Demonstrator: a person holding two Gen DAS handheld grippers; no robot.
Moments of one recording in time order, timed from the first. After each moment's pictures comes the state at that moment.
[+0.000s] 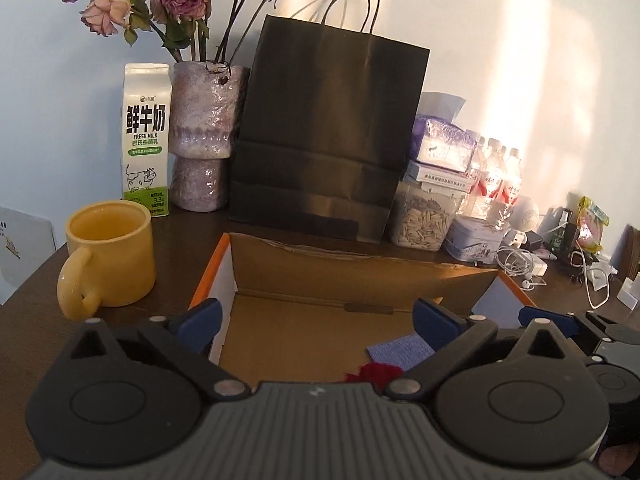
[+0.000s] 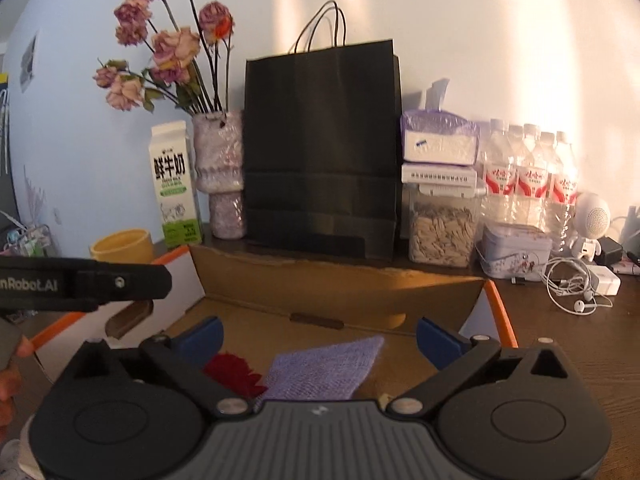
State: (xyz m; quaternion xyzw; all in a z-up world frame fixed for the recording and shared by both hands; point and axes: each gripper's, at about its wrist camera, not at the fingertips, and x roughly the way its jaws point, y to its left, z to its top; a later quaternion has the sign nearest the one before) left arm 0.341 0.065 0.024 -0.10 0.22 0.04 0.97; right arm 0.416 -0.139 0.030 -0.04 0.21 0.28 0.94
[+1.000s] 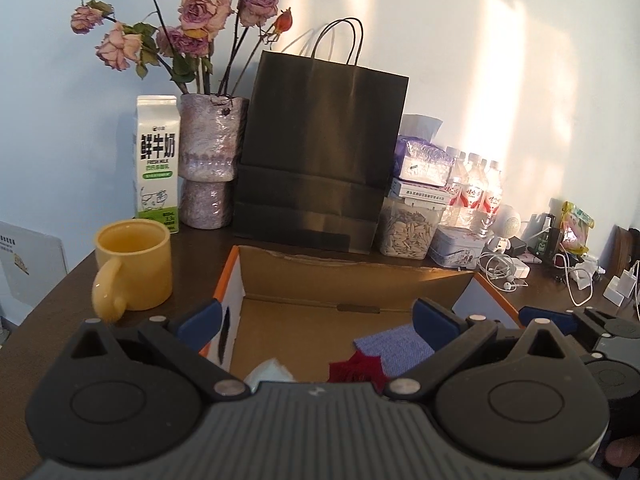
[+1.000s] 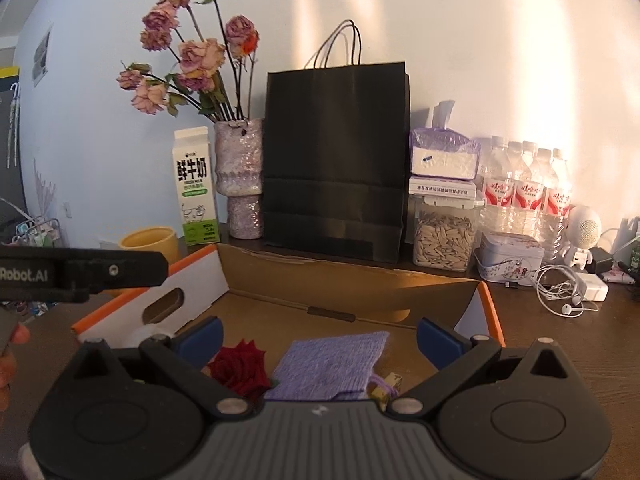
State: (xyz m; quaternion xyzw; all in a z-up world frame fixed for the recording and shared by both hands) left arm 0.283 0.059 0.046 -0.09 0.19 0.04 0.98; right arm 0.365 -0.146 0.050 -0.05 0.20 0.29 0.94
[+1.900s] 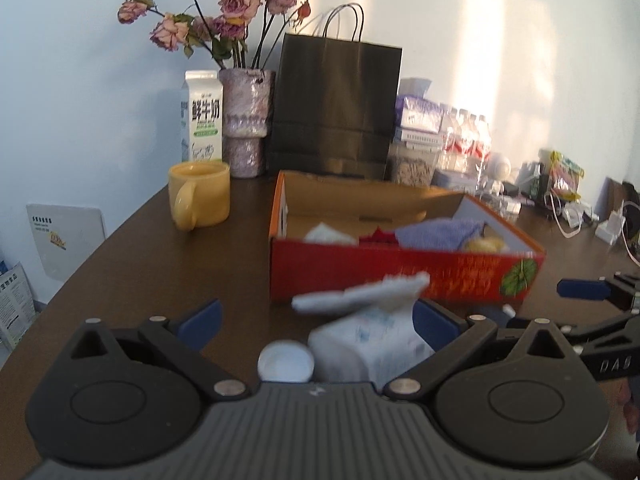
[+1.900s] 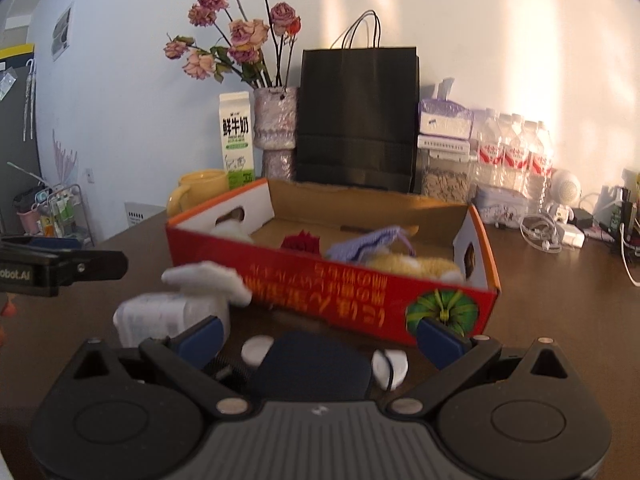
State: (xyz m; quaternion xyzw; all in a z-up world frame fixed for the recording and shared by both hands) left arm 0.142 0.063 0.010 -0.06 0.23 0.05 0.97; right arm 0.236 -0.188 0.029 -0.07 0.24 0.29 0.92
